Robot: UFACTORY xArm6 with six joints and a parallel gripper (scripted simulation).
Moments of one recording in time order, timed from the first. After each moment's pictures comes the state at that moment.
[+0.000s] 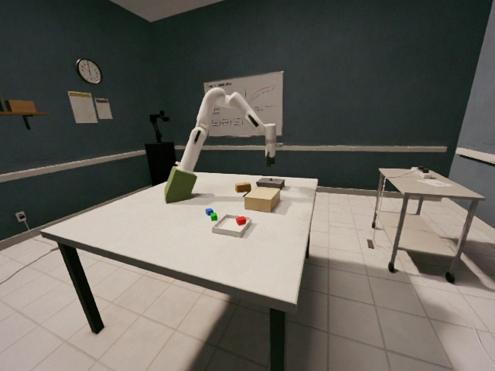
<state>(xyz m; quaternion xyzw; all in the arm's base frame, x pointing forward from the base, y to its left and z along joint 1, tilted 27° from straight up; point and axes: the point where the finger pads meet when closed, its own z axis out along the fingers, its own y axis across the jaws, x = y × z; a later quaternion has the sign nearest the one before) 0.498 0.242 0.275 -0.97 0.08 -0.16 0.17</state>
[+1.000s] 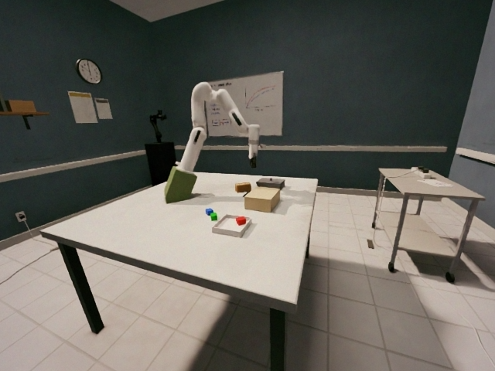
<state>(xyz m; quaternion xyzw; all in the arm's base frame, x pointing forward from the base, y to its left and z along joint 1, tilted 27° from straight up) 0.390 0.177 0.212 -0.96 -0.19 -0.17 0.09</state>
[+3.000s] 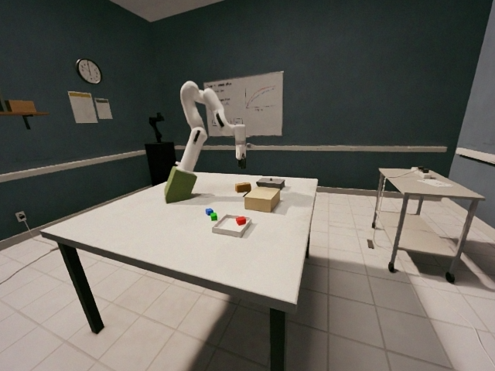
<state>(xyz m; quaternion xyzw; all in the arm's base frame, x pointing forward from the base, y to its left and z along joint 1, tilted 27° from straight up) 0.324 0.139 0.178 -0.93 -0.28 -0.21 0.10</state>
